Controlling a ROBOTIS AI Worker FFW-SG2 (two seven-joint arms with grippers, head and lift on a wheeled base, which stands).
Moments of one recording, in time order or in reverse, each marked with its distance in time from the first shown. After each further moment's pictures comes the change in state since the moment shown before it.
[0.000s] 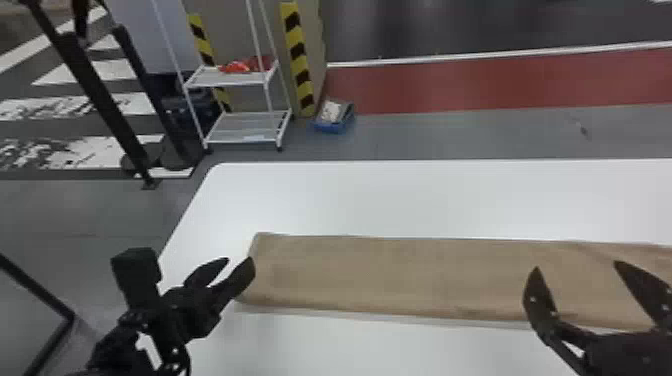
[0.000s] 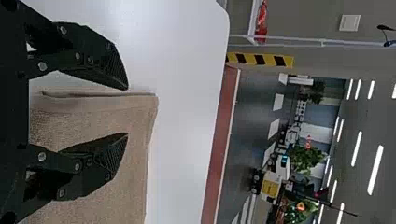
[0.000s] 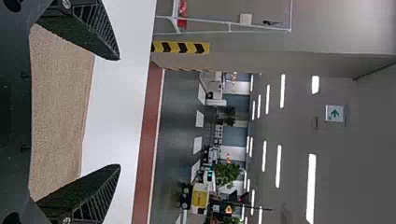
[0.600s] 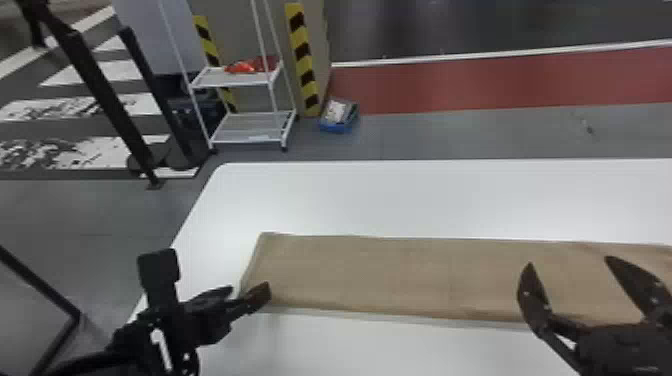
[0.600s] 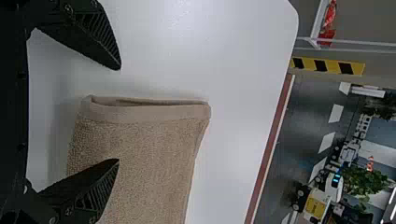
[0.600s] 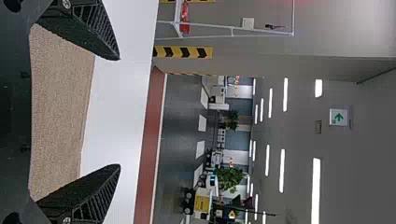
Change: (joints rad) left arm -0.085 0.011 0.015 0.051 -0.019 0.277 -0.017; right arm -0.037 0.000 0.020 0.021 0.003 0.031 0.000
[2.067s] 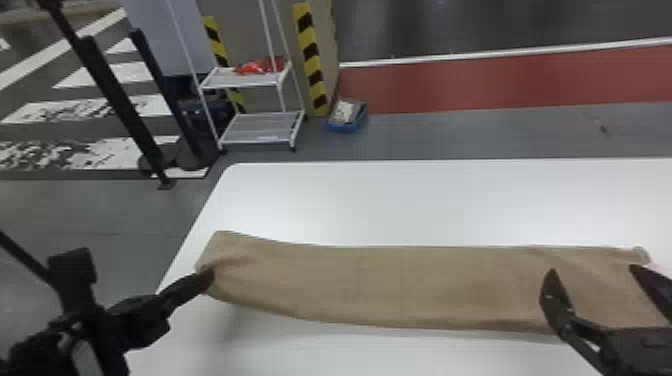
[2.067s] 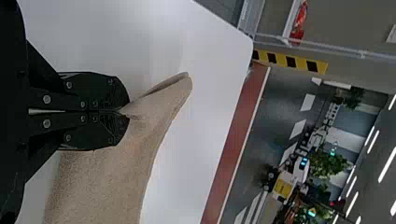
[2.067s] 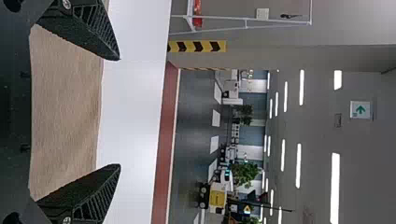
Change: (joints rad) left arm 0.020 0.005 0.282 -0.159 0.025 0.114 -0.281; right arm -0.019 0.000 -0.034 0.006 -0.023 0.076 -0.002
